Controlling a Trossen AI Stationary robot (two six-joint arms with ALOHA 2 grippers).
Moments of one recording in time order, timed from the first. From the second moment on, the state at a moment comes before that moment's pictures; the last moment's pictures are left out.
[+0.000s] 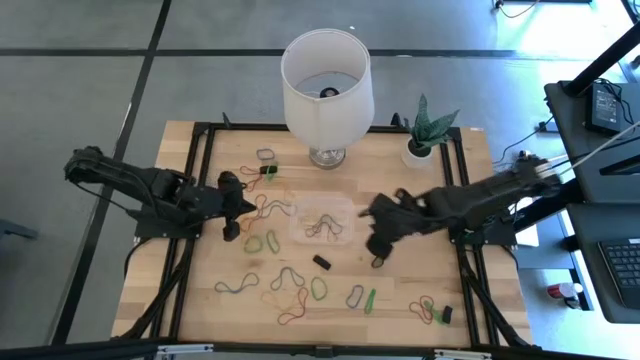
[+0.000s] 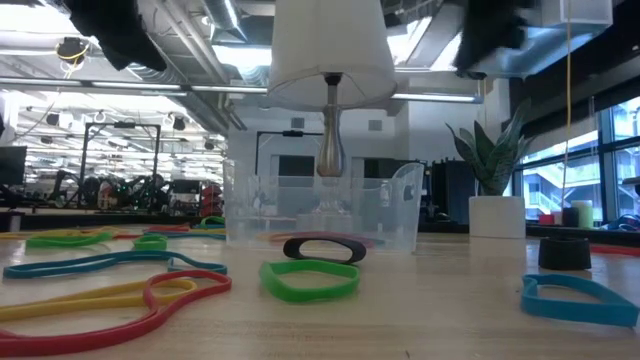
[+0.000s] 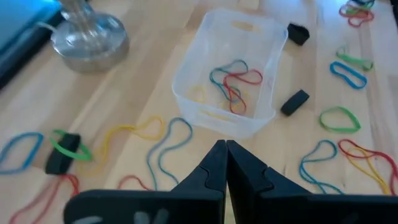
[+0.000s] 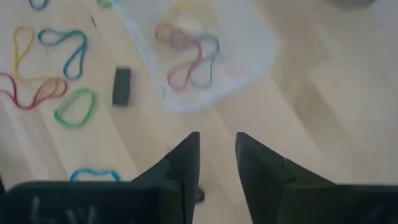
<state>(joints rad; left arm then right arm) -0.28 0.80 0.76 -0.72 -0.37 -0.47 0.33 1.42 1.24 -0.97 0.34 0.82</state>
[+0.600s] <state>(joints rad) 0.03 1.05 0.88 -1.22 -0.24 -0.79 0.47 1.14 0.58 -0.34 0.34 1.23</state>
